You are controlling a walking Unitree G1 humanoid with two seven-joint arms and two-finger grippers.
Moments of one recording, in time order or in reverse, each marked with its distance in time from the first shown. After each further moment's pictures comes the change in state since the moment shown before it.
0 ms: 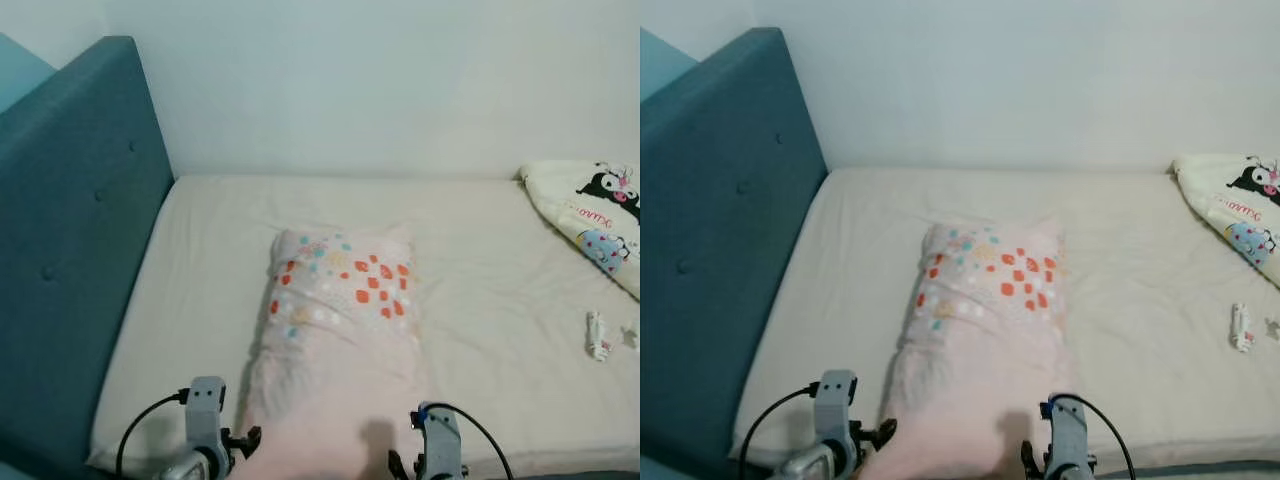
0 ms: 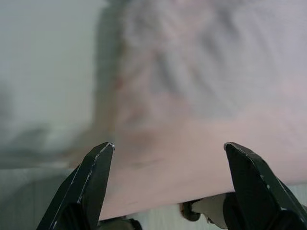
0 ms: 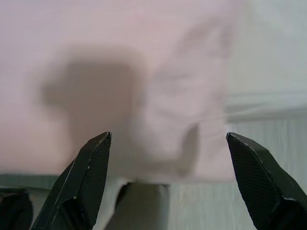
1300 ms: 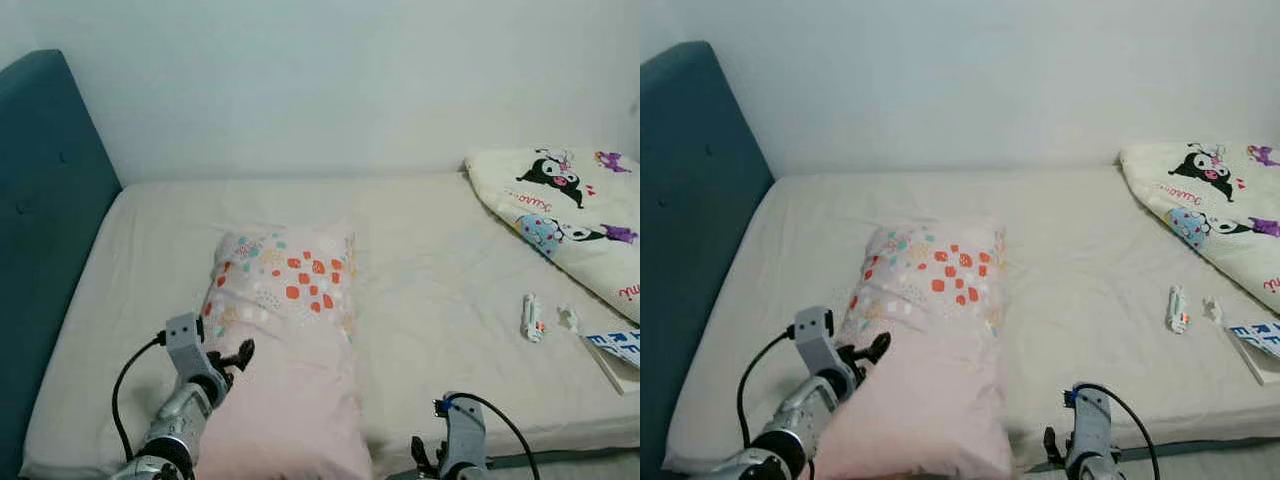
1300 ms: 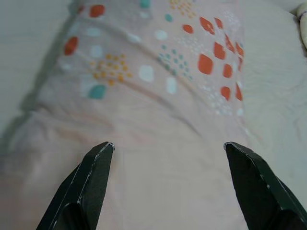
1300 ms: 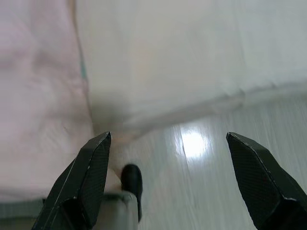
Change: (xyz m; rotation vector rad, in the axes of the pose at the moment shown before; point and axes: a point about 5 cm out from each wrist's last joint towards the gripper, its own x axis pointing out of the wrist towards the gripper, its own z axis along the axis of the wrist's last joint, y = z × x) left arm 0.008 0.012 0.095 -0.195 -0.367 0.013; right arm 0.002 -0.019 0.025 0.033 -0.080 -0.058
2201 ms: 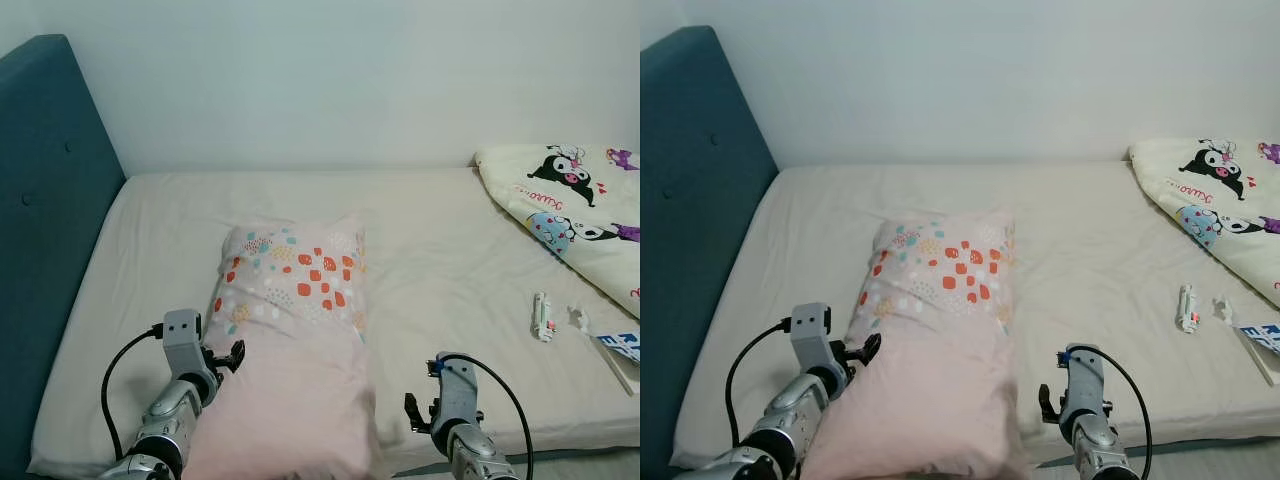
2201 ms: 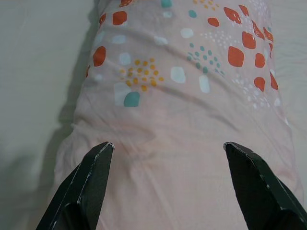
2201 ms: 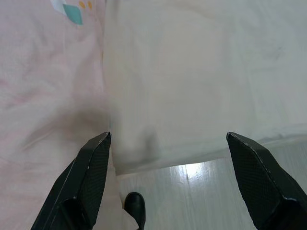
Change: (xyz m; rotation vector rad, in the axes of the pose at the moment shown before) left arm -0.001 0.003 0.002 0.147 0.011 0.015; right arm 0.009 0.005 0.039 -0.021 -0.089 -0.002
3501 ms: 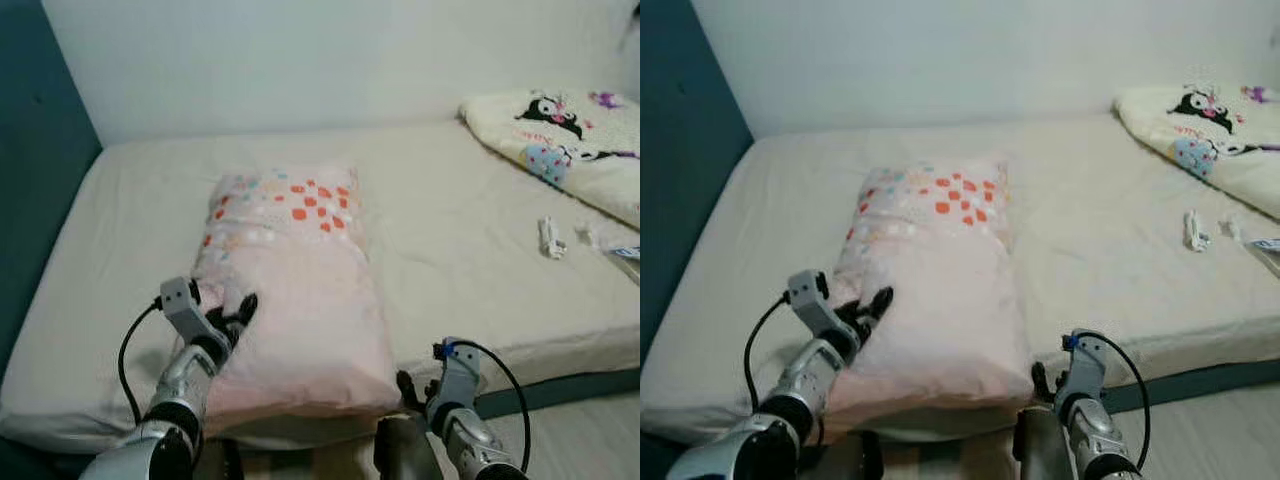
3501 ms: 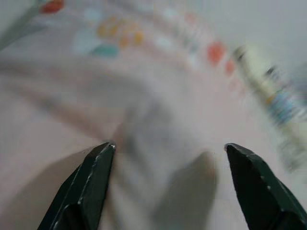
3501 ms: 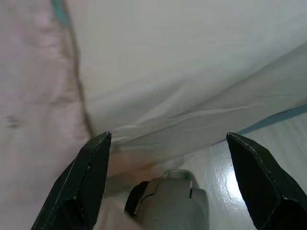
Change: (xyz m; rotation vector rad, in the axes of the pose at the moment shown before) left arm 0.025 -0.033 0.071 -0.375 -0.275 -0.188; right arm 0.003 0.006 0.020 0.161 -0.096 0.079
